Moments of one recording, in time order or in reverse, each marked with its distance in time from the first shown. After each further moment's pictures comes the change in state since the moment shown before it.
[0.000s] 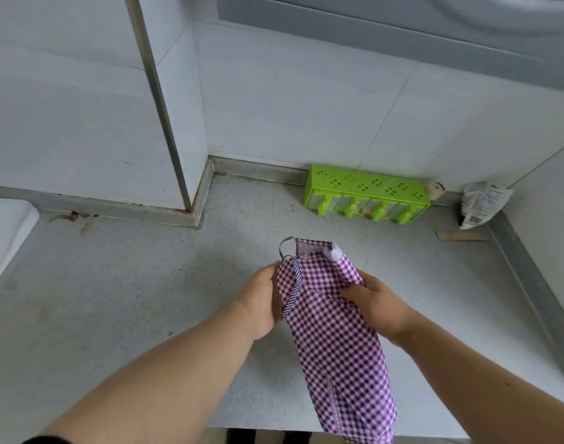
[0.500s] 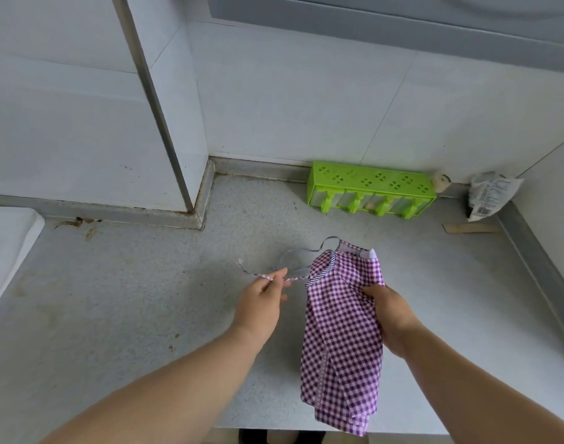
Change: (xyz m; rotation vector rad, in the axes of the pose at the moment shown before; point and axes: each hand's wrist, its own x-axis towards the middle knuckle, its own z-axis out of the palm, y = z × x) left_hand -0.007 -0.025 -0.020 0.513 0.232 0.422; right_hand 0.023 0.048 0.006 0.486 0.283 0.267
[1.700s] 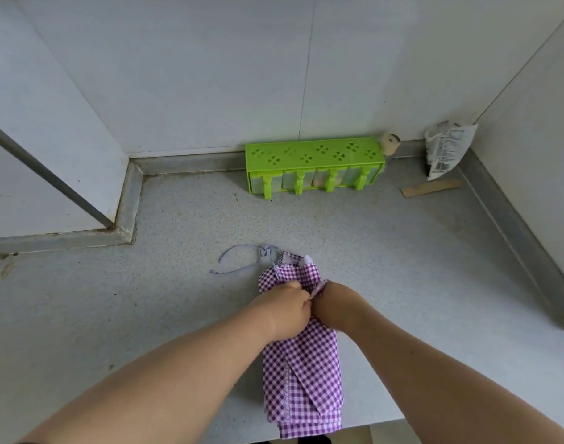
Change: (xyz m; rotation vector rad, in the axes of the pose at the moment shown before) left_hand 0.028 0.031 0.135 1.221 -0.657 0.168; right_hand 0.080 0.021 -0.038 -1.244 -0.216 -0.134
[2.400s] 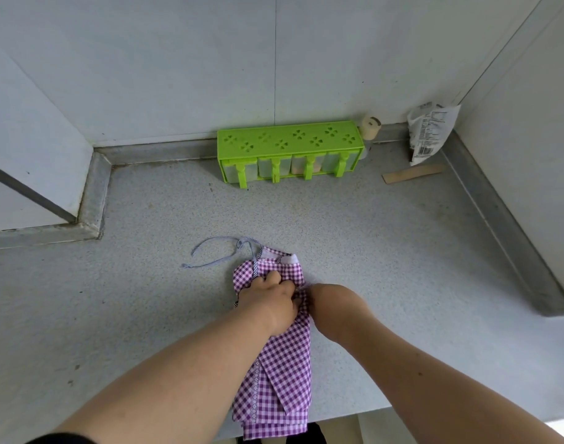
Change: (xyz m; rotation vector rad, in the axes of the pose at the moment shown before) left_hand 0.037 0.021 0.028 0.218 -0.078 -0.234; right_hand -0.012 0.049 0.021 -0.113 0.124 0.019
